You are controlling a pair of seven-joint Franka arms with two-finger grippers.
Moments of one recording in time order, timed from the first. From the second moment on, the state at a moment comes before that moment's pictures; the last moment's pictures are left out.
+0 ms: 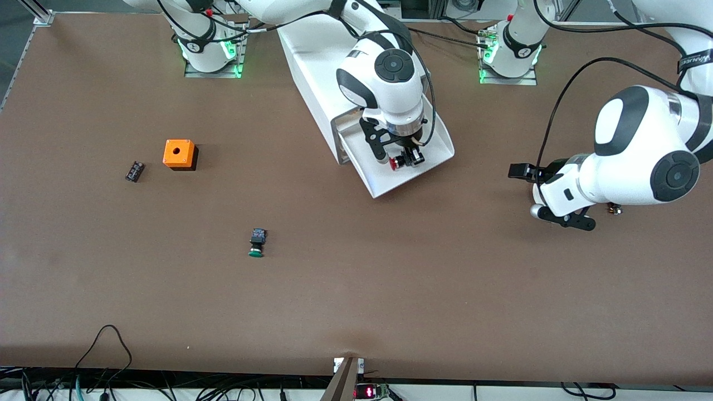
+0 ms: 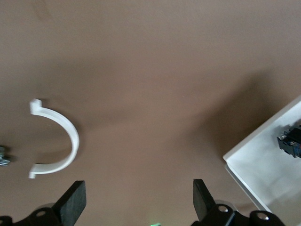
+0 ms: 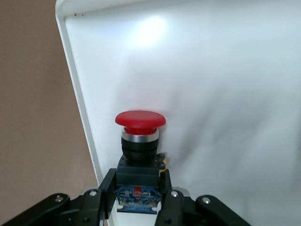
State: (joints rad) left arm 0.08 0.36 -0.26 -1.52 -0.04 1.56 0.04; right arm 0.88 0.82 0.10 -1.12 0.01 2.14 2.13
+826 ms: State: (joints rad) left arm 0.07 0.38 -0.26 -1.44 -0.01 1.57 -0.22; right arm 0.86 0.82 0.08 -1.10 0.01 2.12 2.10
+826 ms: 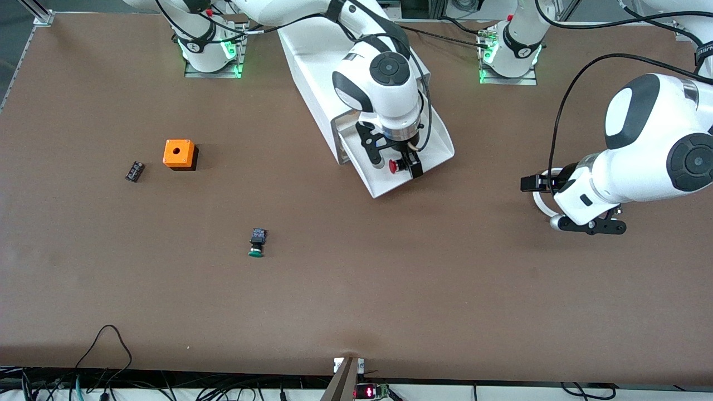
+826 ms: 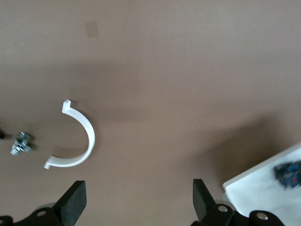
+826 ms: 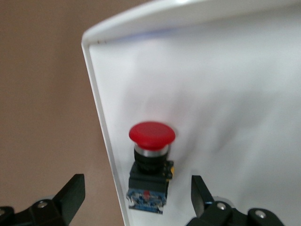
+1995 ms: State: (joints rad) left arm 0.01 0.39 -0.41 -1.87 -0.01 2.23 -0.85; right arm 0.38 0.62 0.07 -1.10 0.06 1.74 0.99
